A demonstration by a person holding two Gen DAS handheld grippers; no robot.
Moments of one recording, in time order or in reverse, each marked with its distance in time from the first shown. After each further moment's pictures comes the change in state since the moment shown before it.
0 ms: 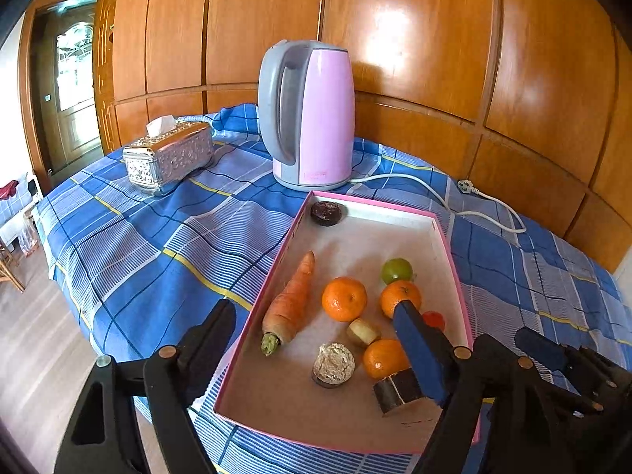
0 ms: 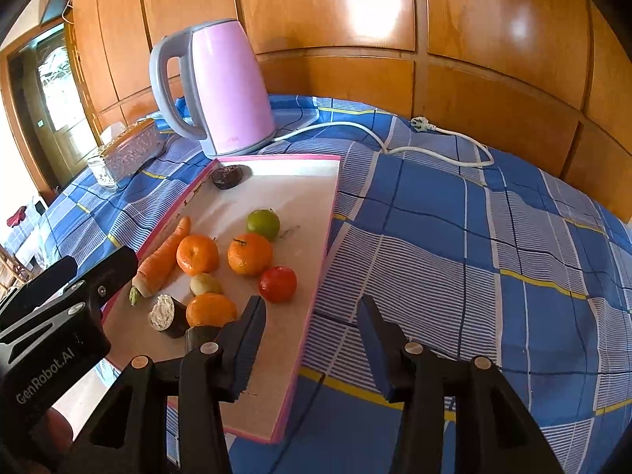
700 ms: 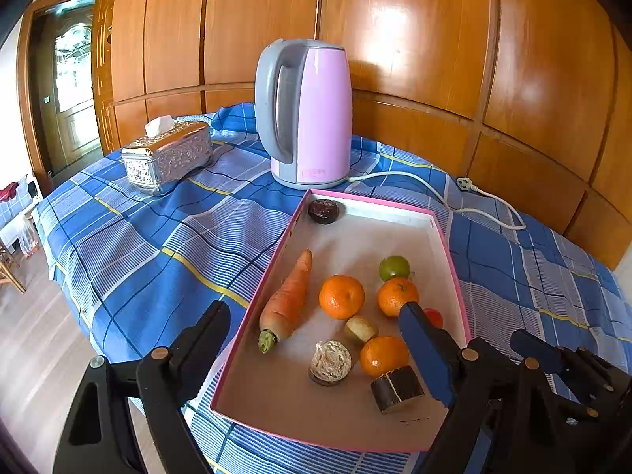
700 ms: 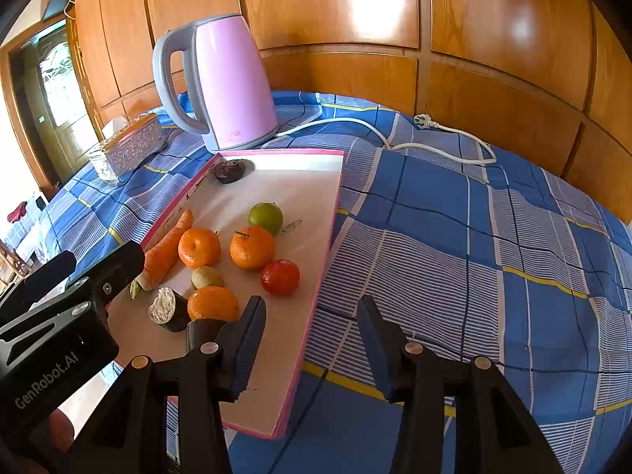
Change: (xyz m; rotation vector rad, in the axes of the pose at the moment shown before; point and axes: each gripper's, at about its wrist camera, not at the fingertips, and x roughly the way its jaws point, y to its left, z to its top) left arm 0.000 -0.002 -0.002 0.004 0.003 -0.001; right arm 0.000 0.002 -0.002 -0.010 0.012 0.005
